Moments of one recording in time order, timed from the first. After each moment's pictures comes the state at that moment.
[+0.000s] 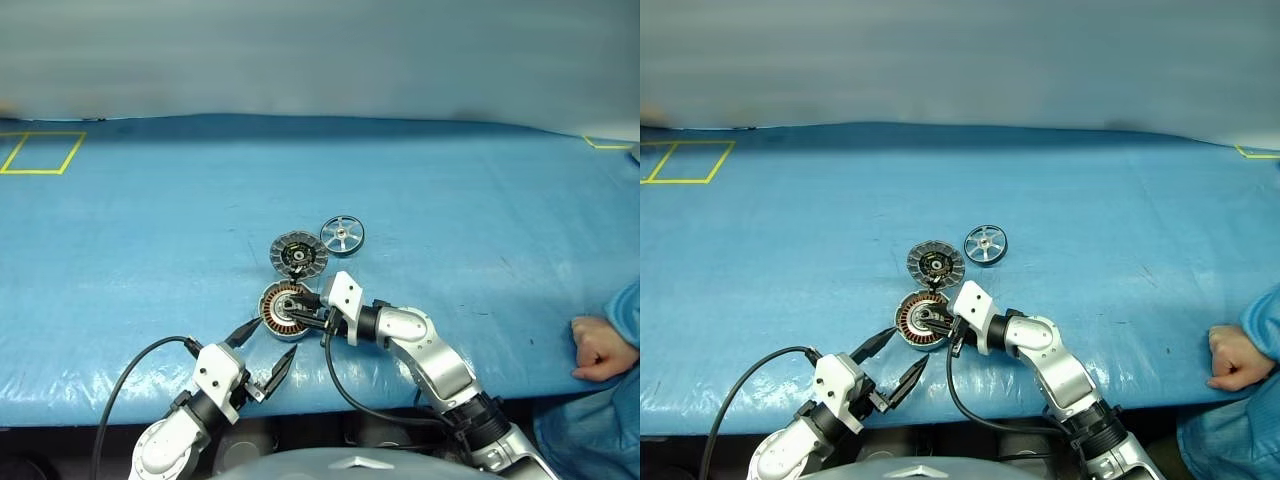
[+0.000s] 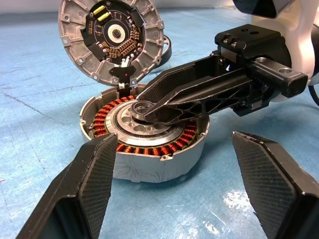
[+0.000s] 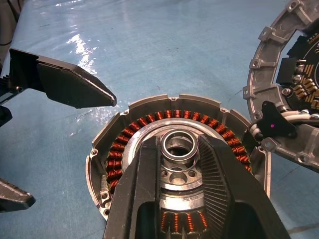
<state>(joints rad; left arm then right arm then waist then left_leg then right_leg) 0.59 0.34 -0.21 -0.40 -0.15 -0.18 -0.48 -0.13 -0.28 0.41 -0.09 0.13 0.20 0.77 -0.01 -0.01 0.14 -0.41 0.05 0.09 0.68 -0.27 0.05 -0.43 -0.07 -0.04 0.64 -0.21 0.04</state>
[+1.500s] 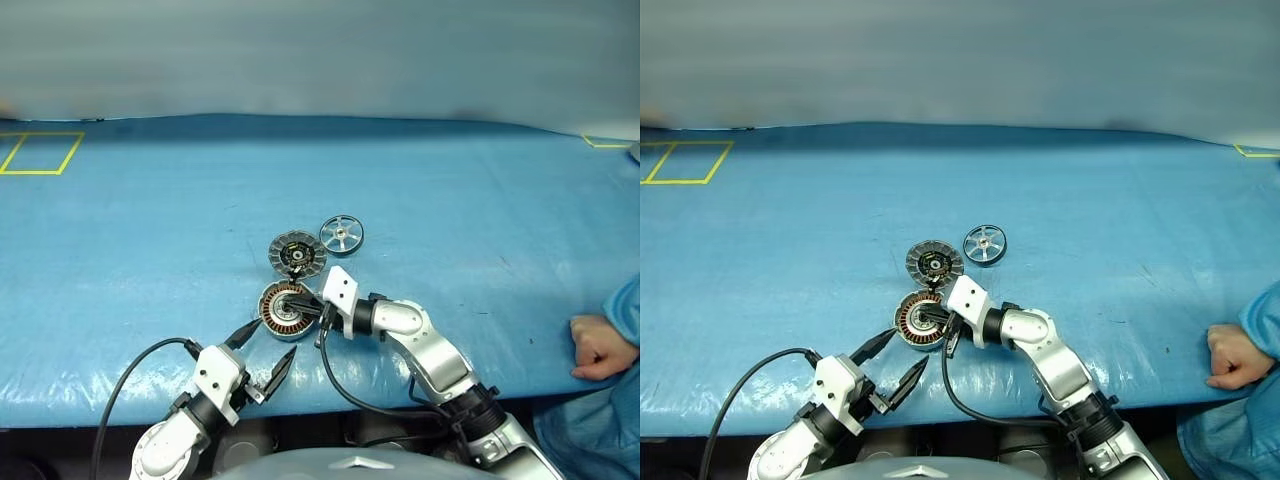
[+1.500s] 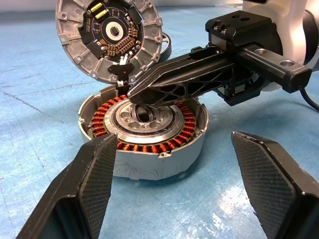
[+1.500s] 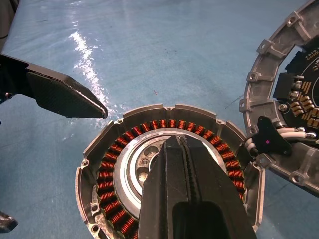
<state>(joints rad) 0.60 0.33 -0.21 -0.40 -0.14 -0.18 -0.48 -0.18 -0.26 0.43 -0.08 0.12 0.22 0.77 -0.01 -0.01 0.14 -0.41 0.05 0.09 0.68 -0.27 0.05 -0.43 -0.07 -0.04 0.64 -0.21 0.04</state>
